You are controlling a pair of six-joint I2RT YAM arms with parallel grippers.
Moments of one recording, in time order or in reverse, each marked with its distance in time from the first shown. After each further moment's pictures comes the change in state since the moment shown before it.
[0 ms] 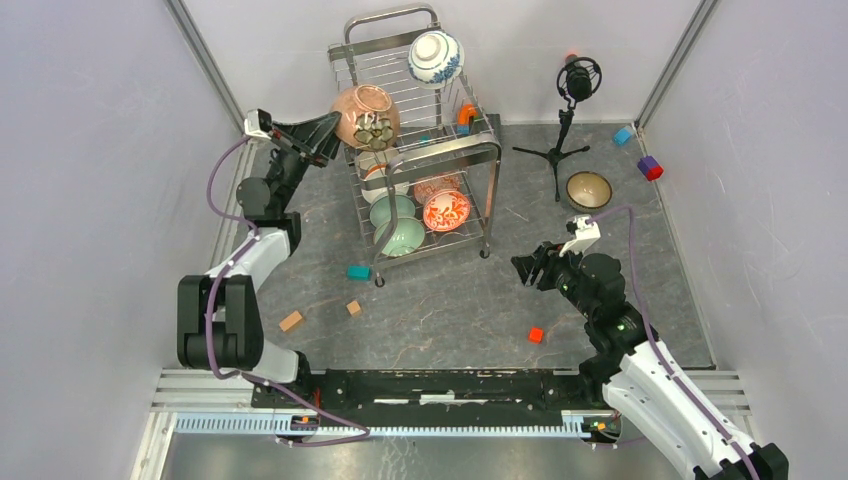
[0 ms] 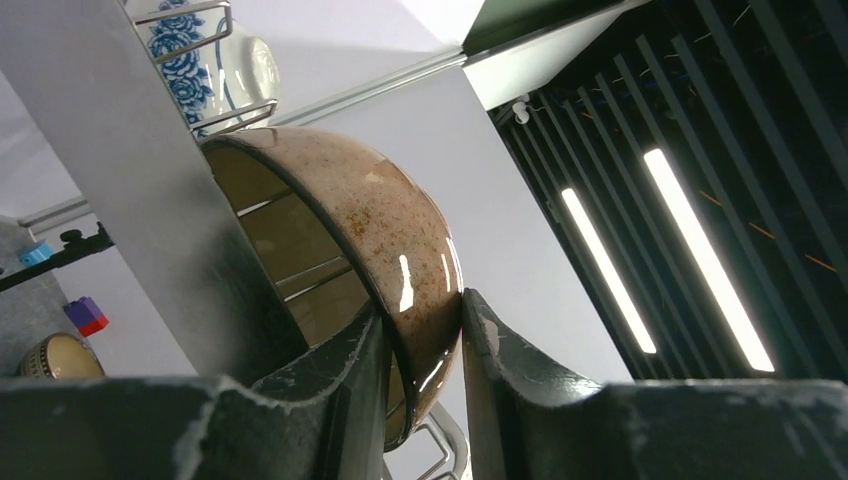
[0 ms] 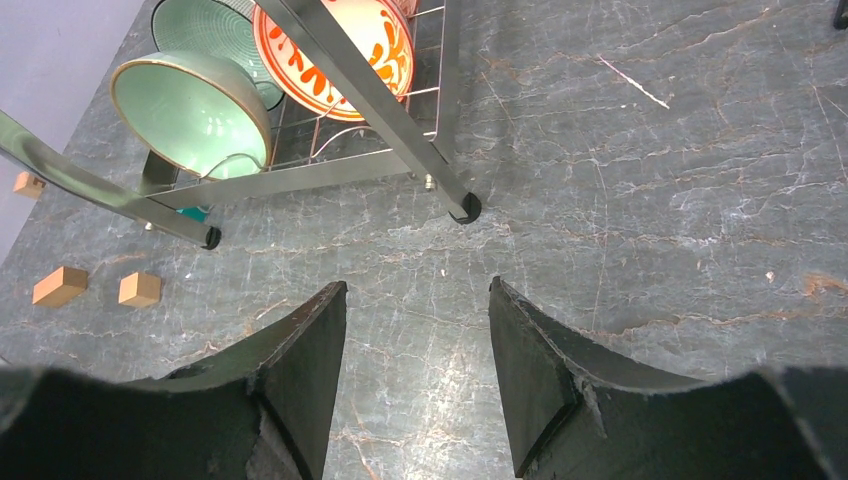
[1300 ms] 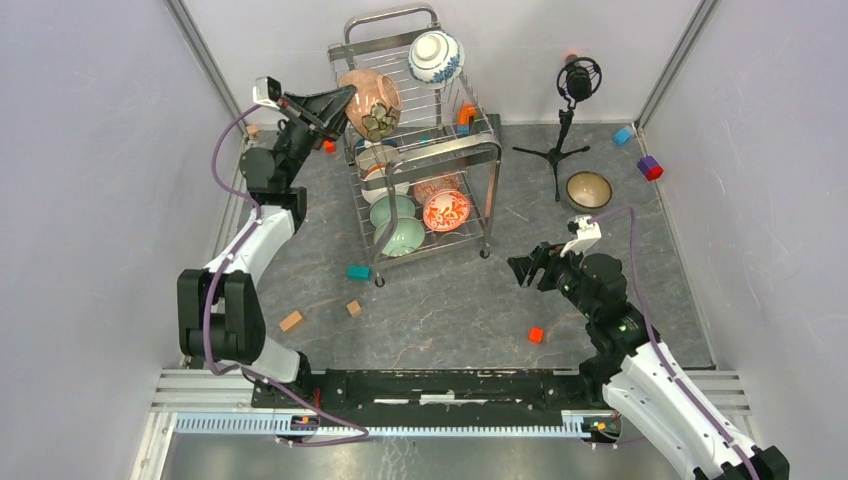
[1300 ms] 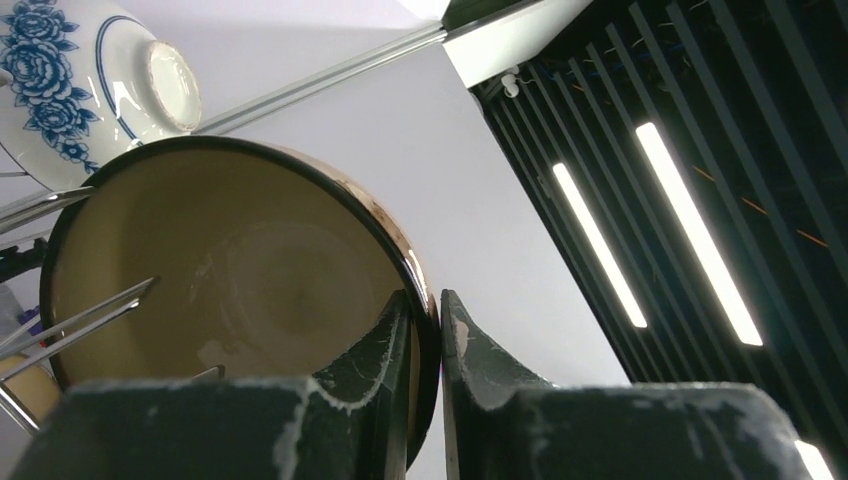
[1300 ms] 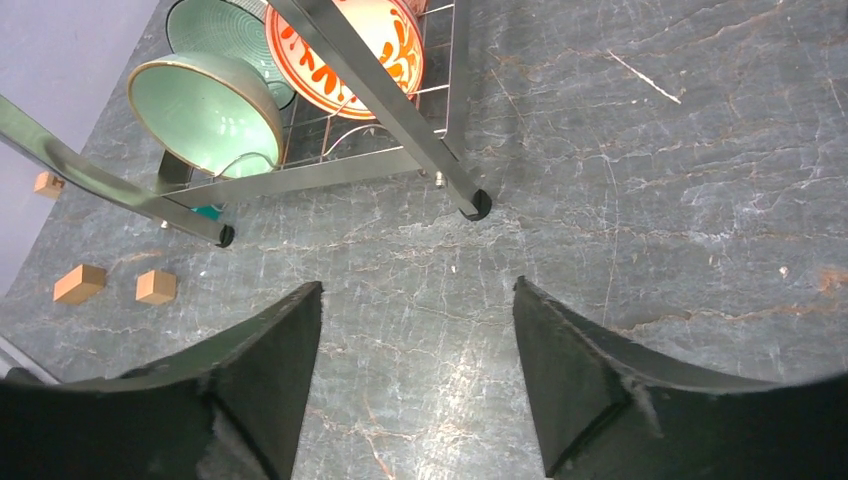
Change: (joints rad) left arm -0.075 0.053 0.235 -0.139 -0.003 0.010; right arm 0.000 -0.014 0.003 -0.012 -0.014 0.015
